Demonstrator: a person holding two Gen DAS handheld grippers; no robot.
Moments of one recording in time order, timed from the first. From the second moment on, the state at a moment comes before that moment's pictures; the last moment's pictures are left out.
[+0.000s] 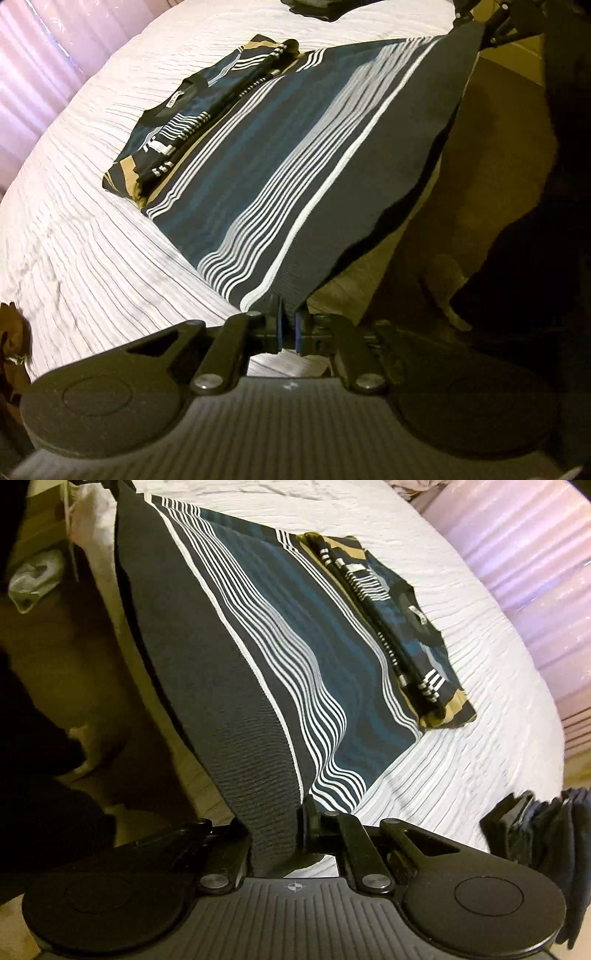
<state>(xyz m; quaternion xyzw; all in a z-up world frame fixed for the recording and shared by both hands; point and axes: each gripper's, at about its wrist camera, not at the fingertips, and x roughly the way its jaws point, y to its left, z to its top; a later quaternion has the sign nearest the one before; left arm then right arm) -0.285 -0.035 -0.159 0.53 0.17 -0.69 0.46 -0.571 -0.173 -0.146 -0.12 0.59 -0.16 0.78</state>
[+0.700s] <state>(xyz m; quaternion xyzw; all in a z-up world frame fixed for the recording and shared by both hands) -0.167 -0.363 -0.091 0.44 0.20 -0.65 0.58 -0.422 -0.458 -0.059 -0.07 0.57 -0.15 0.81</state>
